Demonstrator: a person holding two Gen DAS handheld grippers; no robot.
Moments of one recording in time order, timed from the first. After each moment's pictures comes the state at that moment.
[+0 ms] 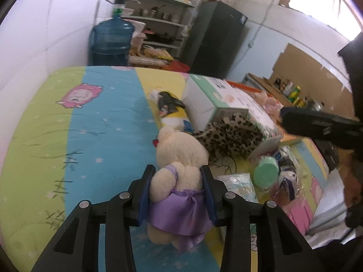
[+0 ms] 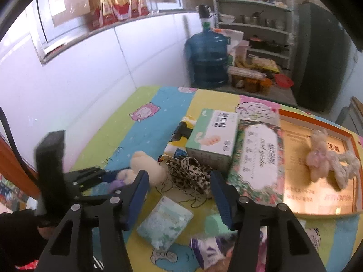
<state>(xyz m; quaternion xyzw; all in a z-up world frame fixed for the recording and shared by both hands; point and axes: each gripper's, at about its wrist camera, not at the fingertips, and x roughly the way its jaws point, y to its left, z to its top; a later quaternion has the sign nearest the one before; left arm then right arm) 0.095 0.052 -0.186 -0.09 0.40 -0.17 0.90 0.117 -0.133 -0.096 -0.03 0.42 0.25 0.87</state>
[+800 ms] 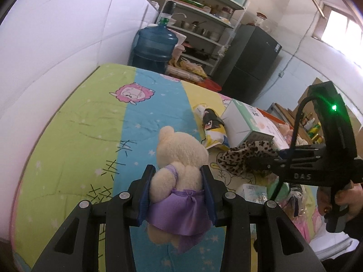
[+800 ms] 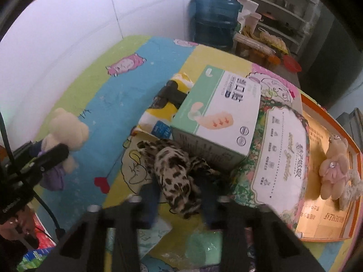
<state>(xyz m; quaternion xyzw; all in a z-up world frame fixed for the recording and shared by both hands) 0.071 0.097 -0.182 -0.17 0.37 -0.07 0.91 0.167 -0.102 -0.161 -0.14 0.52 0.23 0.81</state>
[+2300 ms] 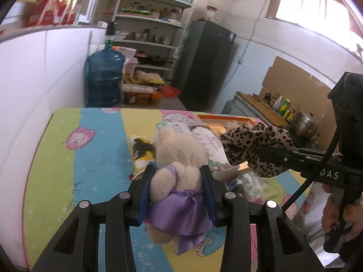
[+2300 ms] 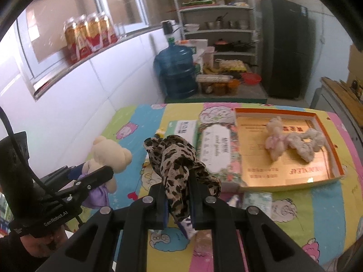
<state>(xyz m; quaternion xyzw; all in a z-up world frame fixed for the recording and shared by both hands) 0.060 0.022 -0.088 -0.08 0.34 -0.19 0.92 0.071 -0.196 -0.045 0.03 0.40 0.16 0.90</state>
